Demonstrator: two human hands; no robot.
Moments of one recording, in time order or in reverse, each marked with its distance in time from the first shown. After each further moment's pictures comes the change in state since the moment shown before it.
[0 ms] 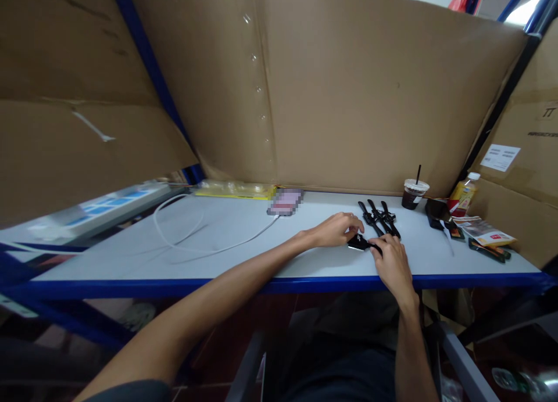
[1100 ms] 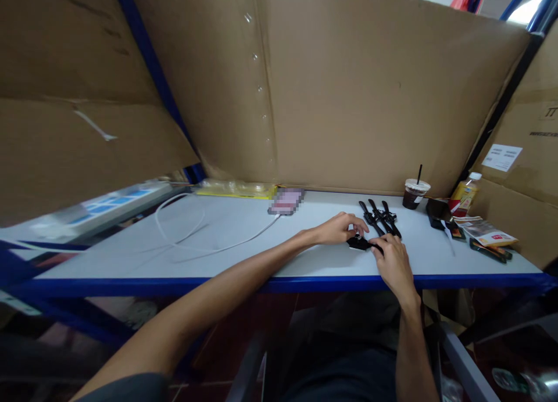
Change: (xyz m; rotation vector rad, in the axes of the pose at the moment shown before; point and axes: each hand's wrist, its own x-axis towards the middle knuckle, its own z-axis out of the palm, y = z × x) left_hand 0.001 0.005 -0.005 -0.165 -0.064 -0.046; right_hand 0.000 -0.001 -0.003 0.016 -0.008 -0.009
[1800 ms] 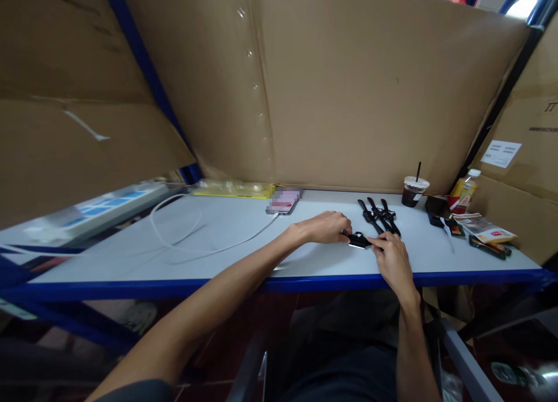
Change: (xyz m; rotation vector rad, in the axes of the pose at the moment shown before) left_hand -0.011 -0.004 -0.019 0.350 -0.181 -0.052; right_hand 0.000 0.003 -0.001 0.105 0.016 -0.015
